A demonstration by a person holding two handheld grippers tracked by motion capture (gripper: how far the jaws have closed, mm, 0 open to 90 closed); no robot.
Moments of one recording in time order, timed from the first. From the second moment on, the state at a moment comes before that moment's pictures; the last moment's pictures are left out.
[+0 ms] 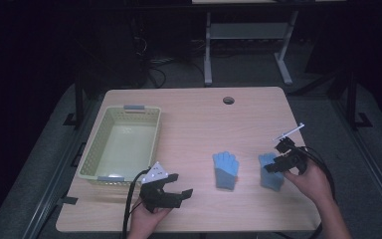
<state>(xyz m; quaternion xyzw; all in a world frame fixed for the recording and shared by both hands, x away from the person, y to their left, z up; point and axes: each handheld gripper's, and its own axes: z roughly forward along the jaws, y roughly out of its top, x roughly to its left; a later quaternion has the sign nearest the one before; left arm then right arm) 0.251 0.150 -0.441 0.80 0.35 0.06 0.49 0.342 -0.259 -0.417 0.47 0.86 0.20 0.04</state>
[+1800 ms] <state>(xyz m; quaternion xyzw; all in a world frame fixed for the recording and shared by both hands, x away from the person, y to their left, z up) 0.249 0.151 -0.441 0.79 0.35 0.06 0.50 0.329 -0.254 -0.396 0.44 0.87 0.19 0.07</state>
